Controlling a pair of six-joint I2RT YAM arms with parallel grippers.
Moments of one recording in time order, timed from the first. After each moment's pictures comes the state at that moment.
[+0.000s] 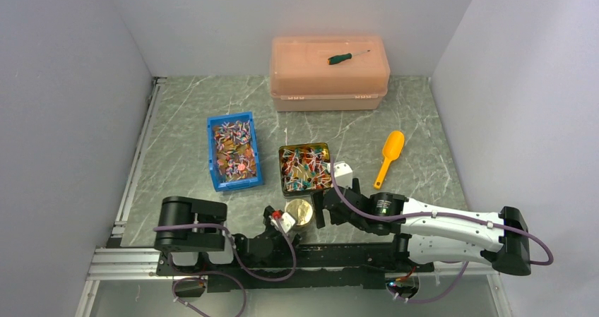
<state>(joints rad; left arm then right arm) -1.55 1.73 0.15 1.25 -0.72 -0.25 1.25 0.97 0.71 -0.67 0.46 0.79</state>
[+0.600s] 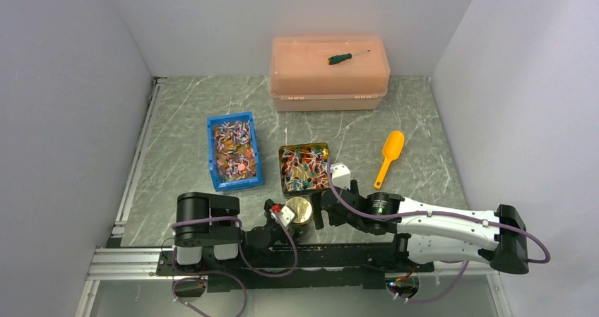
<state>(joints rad) -1.44 1.87 0.15 1.49 -0.63 -0.16 1.25 1.00 0.71 -0.66 0.44 0.81</state>
